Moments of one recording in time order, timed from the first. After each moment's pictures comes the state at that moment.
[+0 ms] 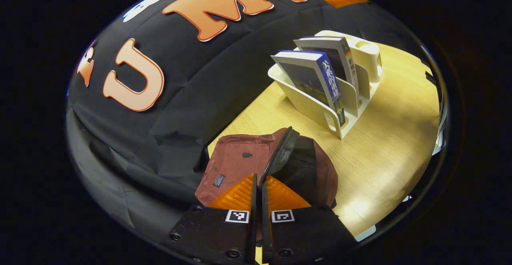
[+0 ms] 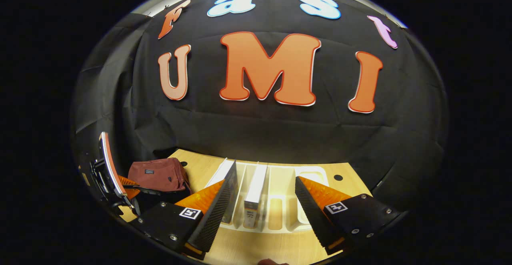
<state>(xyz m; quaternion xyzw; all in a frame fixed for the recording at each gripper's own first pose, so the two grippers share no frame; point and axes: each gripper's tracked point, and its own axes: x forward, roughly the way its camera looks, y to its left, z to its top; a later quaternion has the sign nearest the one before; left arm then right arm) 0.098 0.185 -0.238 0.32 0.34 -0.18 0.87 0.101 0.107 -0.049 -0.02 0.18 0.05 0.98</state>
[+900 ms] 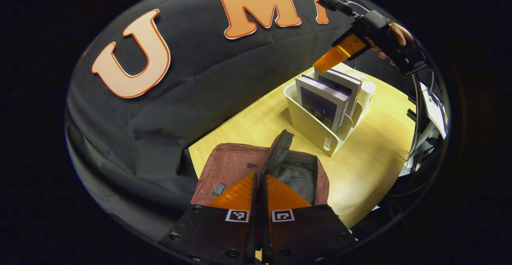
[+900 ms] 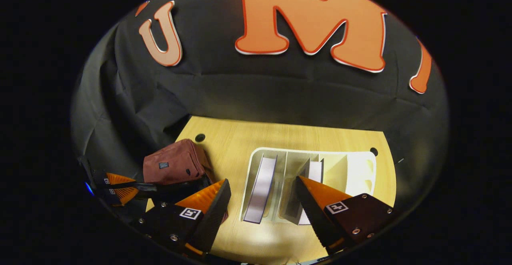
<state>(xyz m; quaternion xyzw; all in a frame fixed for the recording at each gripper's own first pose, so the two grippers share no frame) 0.157 0.233 -0.188 0.21 0.38 -0.27 0.86 0.197 0.194 -0.092 -0.01 0.43 0.09 0.90</state>
